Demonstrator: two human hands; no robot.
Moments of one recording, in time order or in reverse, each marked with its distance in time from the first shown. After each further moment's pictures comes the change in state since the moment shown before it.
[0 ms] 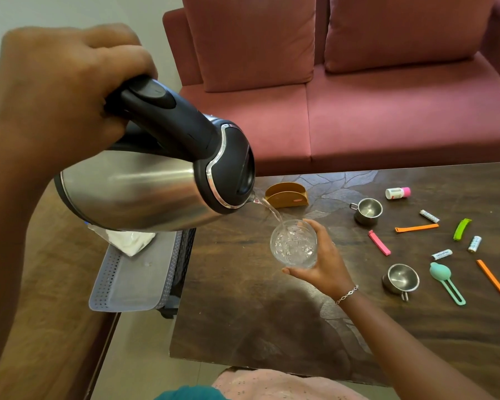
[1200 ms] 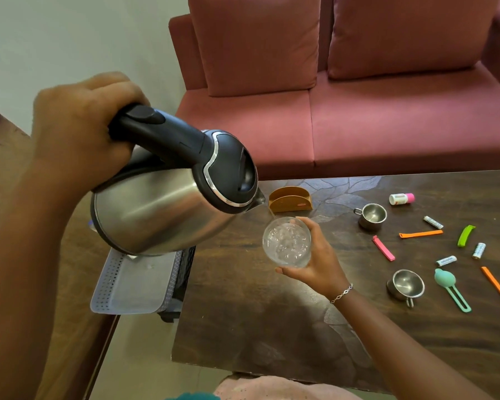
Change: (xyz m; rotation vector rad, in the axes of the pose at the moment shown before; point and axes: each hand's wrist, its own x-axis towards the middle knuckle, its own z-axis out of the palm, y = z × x) left_hand -0.029 0.025 0.005 -0.100 0.098 -0.333; right_hand 0.007 -0.028 0.008 0.053 -0.012 -0.057
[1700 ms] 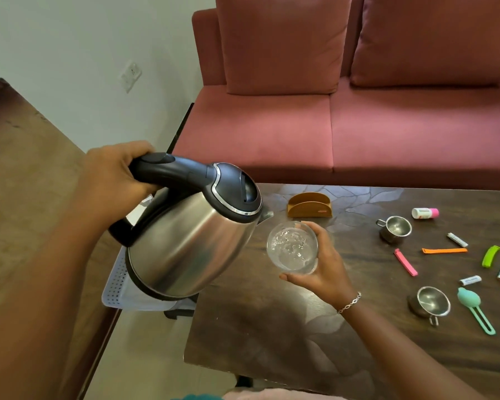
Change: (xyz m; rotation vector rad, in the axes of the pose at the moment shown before) left_hand -0.062 -0.076 0.038 -0.285 -0.096 -0.496; right_hand 0.017 -0.028 0.044 0.021 -0.045 -0.035
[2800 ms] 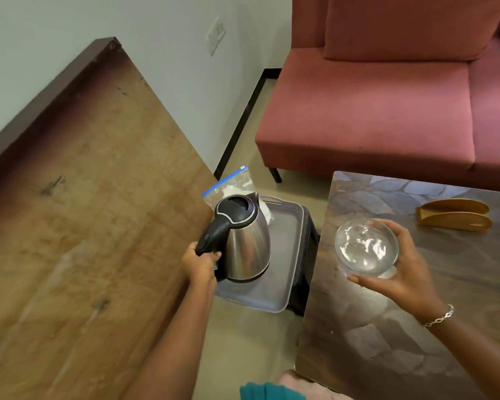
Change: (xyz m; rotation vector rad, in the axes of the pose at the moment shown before) left_hand -0.067 -0.322 0.107 -0.835 0.334 -1.210; right_hand 0.093 -0.061 0.174 0.026 -0.114 -0.006
